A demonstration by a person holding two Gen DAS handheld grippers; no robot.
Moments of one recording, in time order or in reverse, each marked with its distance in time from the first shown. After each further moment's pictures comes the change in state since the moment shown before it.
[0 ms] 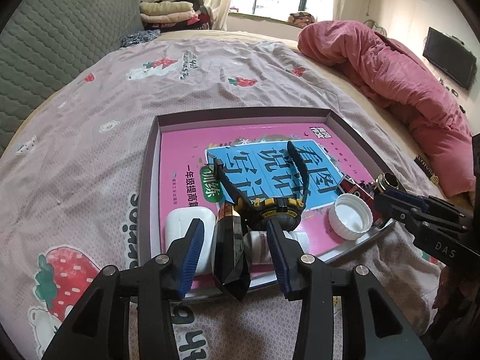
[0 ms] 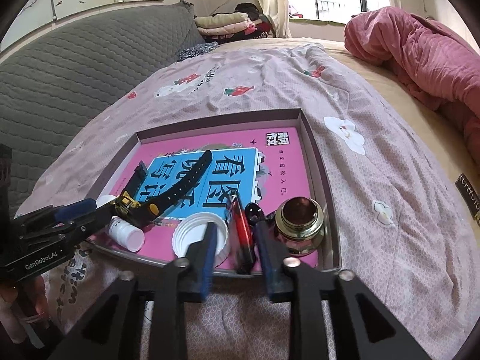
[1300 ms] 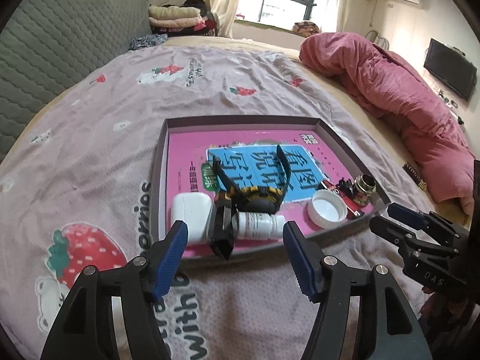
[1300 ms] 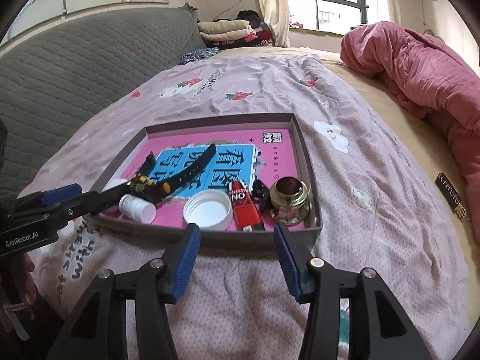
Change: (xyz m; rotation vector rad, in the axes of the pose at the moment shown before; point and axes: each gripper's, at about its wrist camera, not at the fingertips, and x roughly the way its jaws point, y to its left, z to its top) left arm -0.047 -0.007 -0.017 -0.044 -0.030 -0.002; right arm -0.042 0.014 -0.026 -0.049 -0.026 -0.053
